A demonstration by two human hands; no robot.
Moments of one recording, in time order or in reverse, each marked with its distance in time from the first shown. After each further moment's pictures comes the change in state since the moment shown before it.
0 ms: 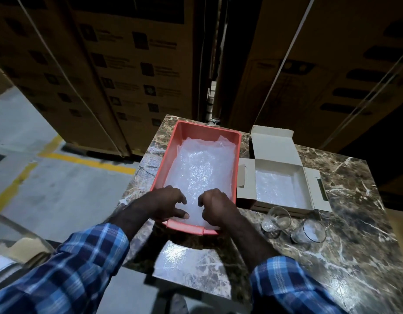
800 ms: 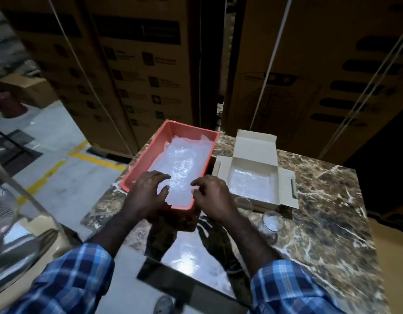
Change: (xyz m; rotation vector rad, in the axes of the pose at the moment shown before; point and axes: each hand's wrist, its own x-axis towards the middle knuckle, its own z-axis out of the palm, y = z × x) left_hand -0.071 0.120 0.033 -0.272 0.893 -0.207; right_hand -0.098 0.078 -0.033 0.424 0.375 -0.235
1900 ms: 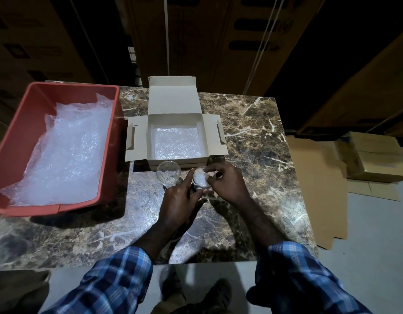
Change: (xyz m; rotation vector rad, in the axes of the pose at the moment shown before) left_hand -0.035 0.167 0.213 -0.495 -0.269 0.166; right_hand -0.098 0.179 -0.067 0.081 0.225 0.602
